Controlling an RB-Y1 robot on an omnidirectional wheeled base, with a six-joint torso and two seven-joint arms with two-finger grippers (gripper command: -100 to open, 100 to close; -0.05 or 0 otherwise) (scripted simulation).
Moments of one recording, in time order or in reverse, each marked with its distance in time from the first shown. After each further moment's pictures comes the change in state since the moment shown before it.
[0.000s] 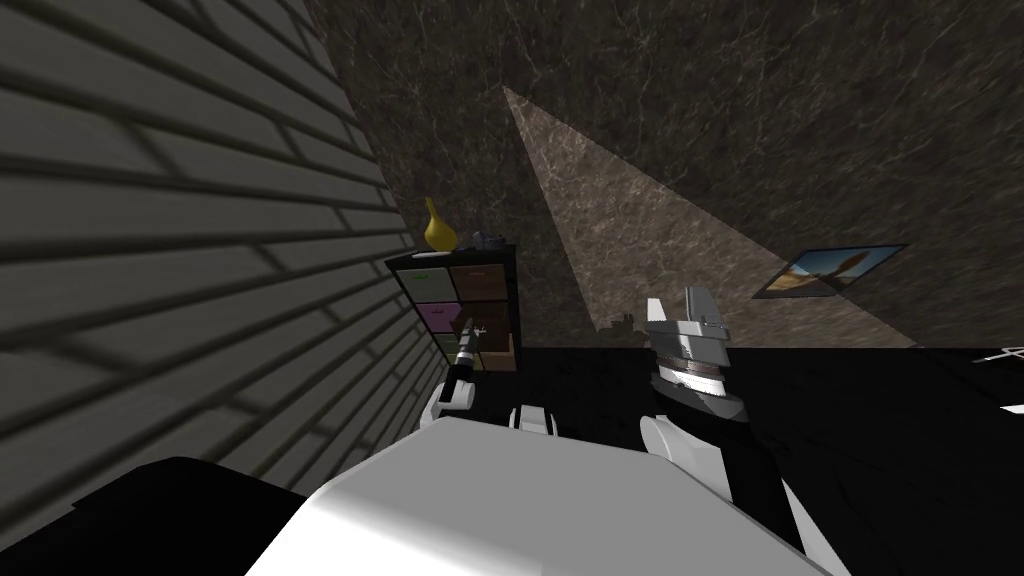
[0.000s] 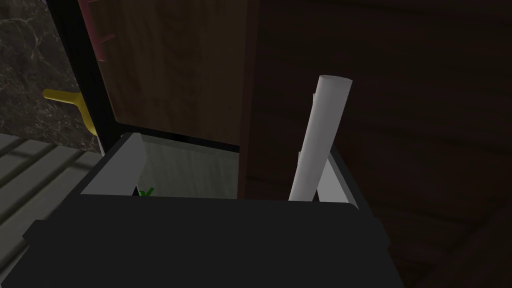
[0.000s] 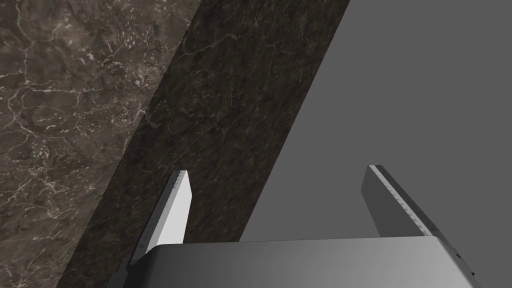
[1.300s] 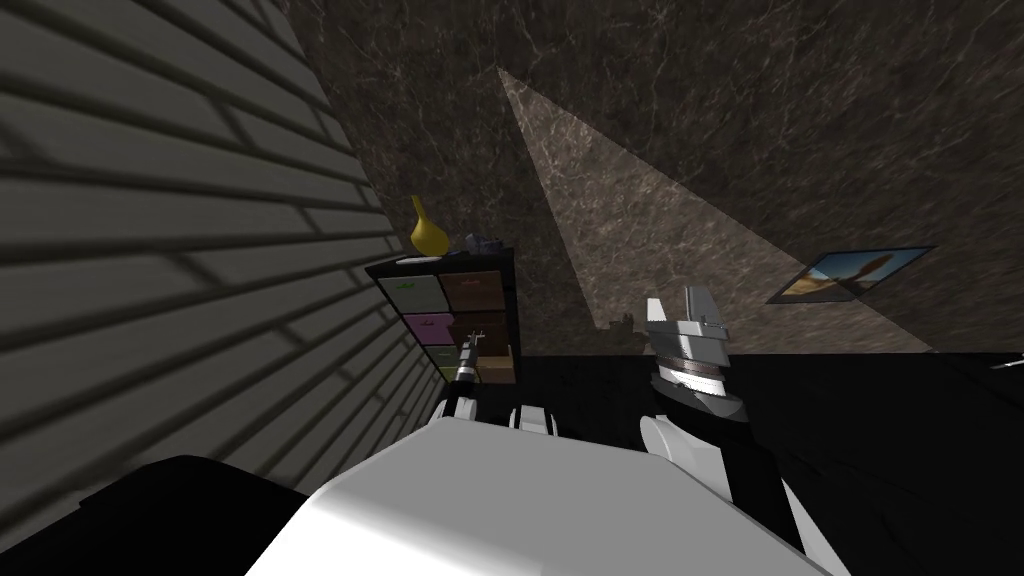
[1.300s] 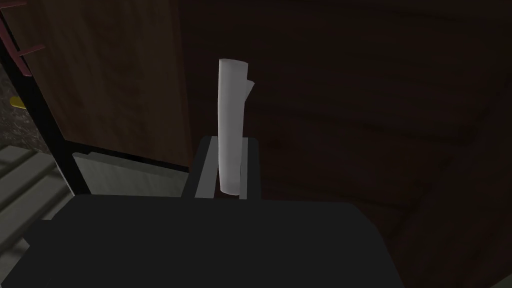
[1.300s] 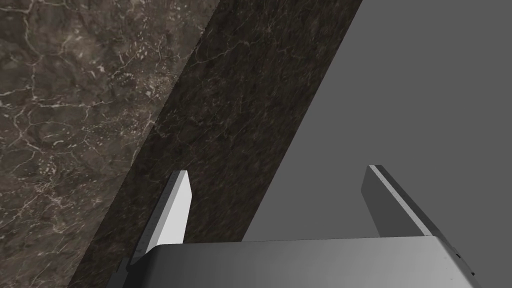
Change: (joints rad) left arm 0.027 -0.022 -0.003 0.194 0.000 -0.229 -0.017; right arm 0.000 0.000 0.000 0.000 0.000 0.000 0.000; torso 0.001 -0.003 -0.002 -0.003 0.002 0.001
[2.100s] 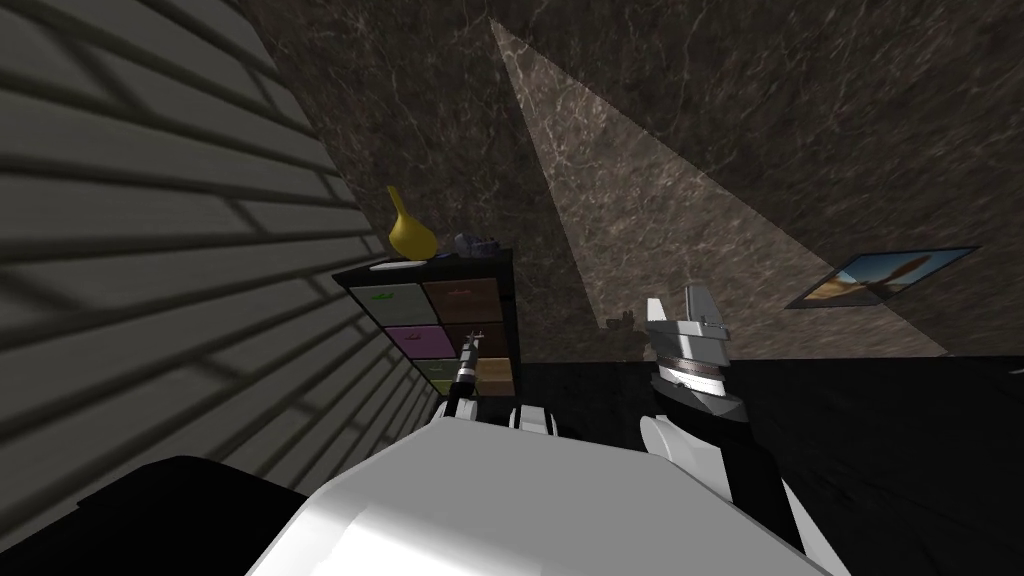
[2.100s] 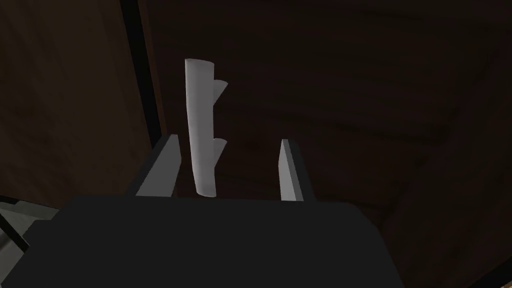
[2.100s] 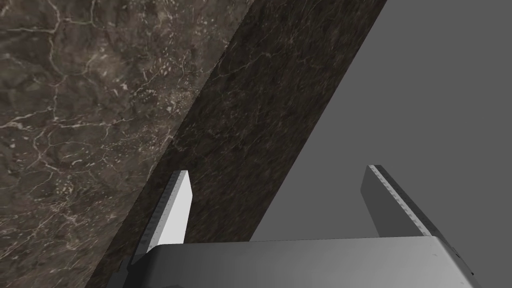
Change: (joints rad) left arm -0.009 -0.006 0.007 0.039 0.003 -0.024 -0.004; right arm 0.000 0.000 0.000 0.000 0.000 0.000 0.000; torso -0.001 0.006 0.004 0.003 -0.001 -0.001
